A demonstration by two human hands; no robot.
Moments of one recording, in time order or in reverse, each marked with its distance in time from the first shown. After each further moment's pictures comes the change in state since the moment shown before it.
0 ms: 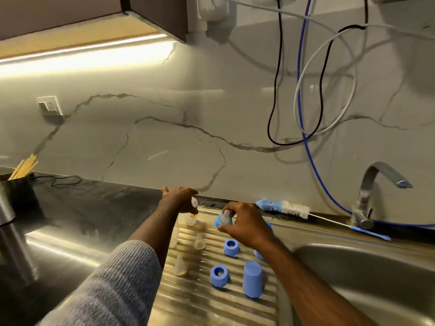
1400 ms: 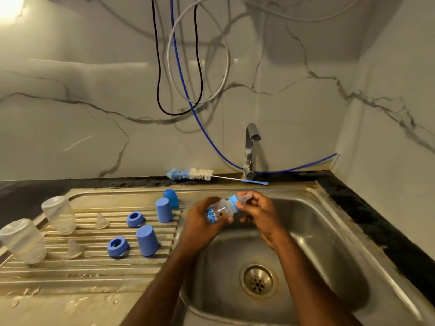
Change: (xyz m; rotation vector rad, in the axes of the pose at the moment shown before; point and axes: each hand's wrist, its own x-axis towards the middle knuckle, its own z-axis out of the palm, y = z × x) left_hand -0.184 0.313 0.077 -1.152 0.170 0.451; right_hand -0.182 0.166 -0.147 0.876 0.320 0.465
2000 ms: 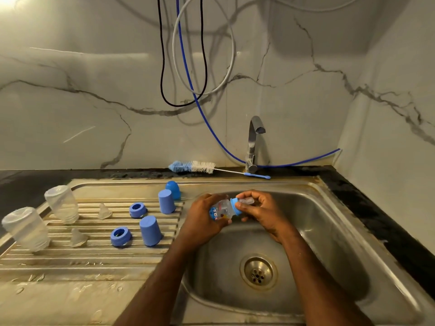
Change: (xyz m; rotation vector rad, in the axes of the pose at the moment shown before) left_hand 0.000 -0.014 -0.005 0.296 -0.040 0.155; right_hand -0.003 0.006 -0.011 -0.196 -0.123 -0.011
